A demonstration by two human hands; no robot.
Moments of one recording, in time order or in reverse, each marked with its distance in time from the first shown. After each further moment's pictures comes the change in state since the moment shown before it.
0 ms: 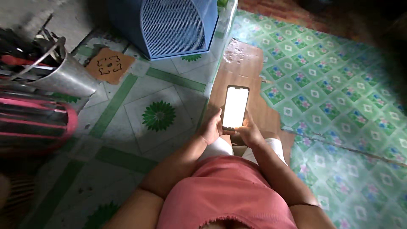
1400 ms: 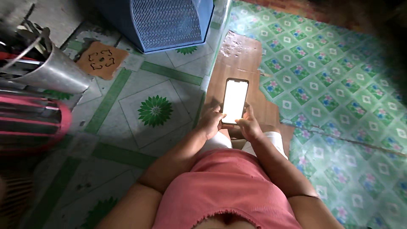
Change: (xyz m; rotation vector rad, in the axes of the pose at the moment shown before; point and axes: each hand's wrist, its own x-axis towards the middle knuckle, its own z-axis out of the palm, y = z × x) left_hand 0.002 -0.009 0.006 0.103 0.133 -0.035; right_hand -0.007 0.002 0.001 0.037 0.053 -0.020
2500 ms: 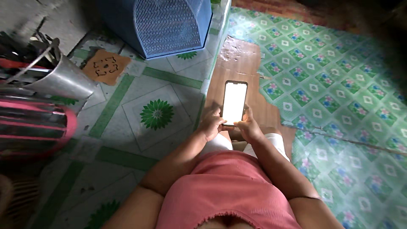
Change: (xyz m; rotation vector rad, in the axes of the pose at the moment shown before) left_hand -0.001 -0.001 -0.003 0.013 -0.057 0.048; right_hand -0.002 -0.004 0.002 -0.018 -0.011 -0.012
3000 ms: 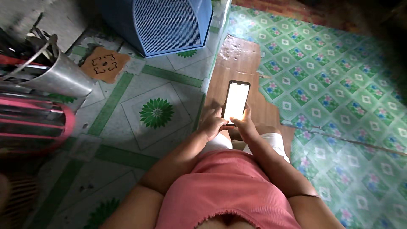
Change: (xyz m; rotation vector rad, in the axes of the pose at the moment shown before) left_hand 0.000 -0.003 0.000 0.059 -0.042 0.012; right_hand 0.002 0.003 0.016 -0.125 0.168 0.065
